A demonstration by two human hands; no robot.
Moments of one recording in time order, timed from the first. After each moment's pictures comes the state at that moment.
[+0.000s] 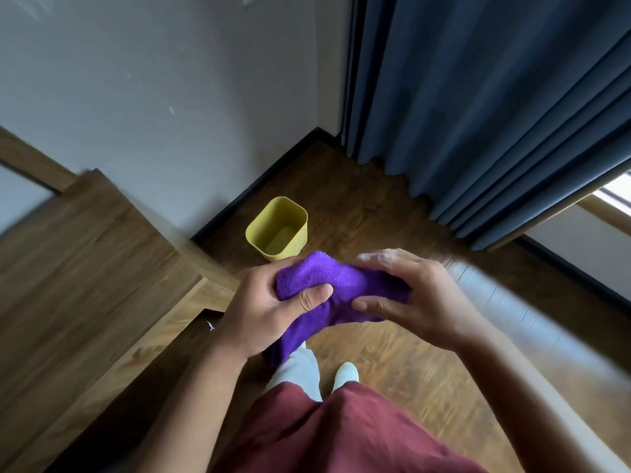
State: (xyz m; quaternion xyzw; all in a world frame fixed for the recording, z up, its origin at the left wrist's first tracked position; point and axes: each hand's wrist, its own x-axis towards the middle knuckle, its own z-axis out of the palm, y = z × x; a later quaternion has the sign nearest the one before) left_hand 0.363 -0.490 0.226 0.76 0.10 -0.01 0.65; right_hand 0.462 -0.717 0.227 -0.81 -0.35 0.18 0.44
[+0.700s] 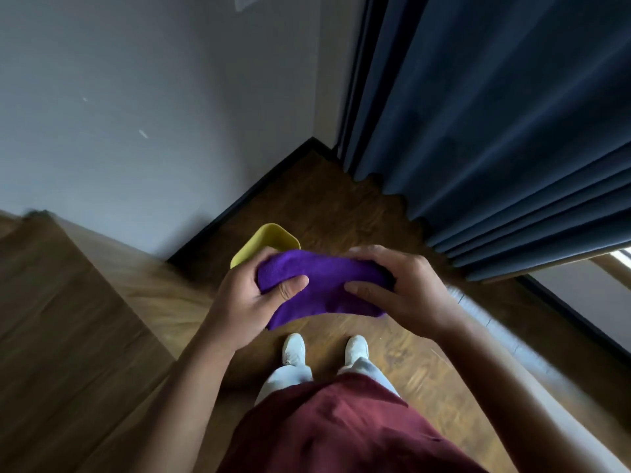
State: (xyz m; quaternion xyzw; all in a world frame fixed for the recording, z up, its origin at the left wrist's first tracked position) left_hand 0.547 -0.377 0.176 0.78 0.15 -0.01 0.61; right_hand 0.662 -0.612 0.189 -0.82 -0.33 0.20 0.42
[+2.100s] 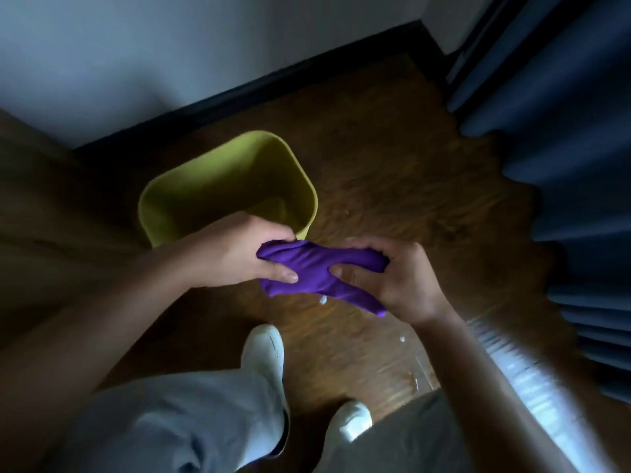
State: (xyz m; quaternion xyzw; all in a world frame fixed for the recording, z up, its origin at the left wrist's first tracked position) left_hand 0.695 -0.310 -0.403 0.88 0.11 -0.21 0.42; right_hand 0.831 -0.540 -0.421 -0.76 -0.32 0.35 0.45
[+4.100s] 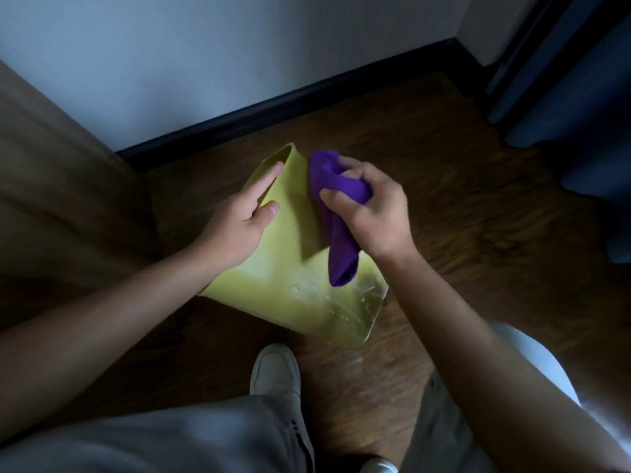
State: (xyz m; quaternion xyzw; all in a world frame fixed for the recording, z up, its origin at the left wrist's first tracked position) left_hand 0.659 -0.300 -0.536 0.84 0.28 0.08 0.46; right_hand 0.824 -0.458 -0.525 -0.73 -0.29 0.23 0.58
